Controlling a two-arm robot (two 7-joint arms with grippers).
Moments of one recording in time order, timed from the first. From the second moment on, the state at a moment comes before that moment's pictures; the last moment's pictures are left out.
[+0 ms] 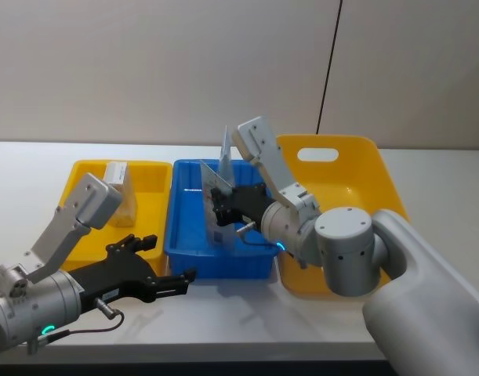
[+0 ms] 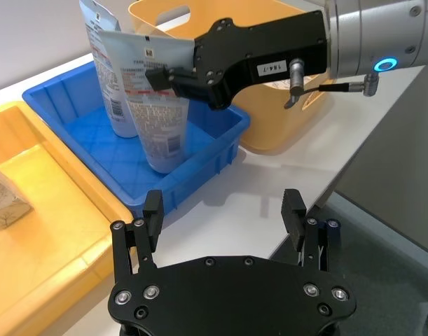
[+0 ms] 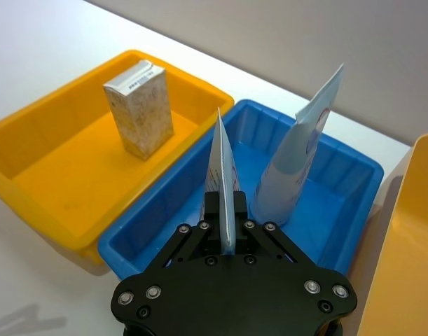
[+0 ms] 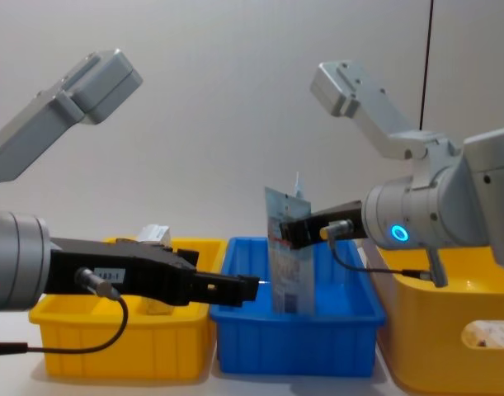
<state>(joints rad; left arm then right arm) -0.31 0.56 0.51 -1.70 -0.52 0.37 -0.41 0.56 0.13 -0.52 -1.22 0.18 0.42 0.19</state>
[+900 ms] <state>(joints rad) -0.31 0.56 0.51 -1.70 -0.52 0.37 -0.41 0.51 0.25 -0.38 -1.50 0.23 0.29 0.28</state>
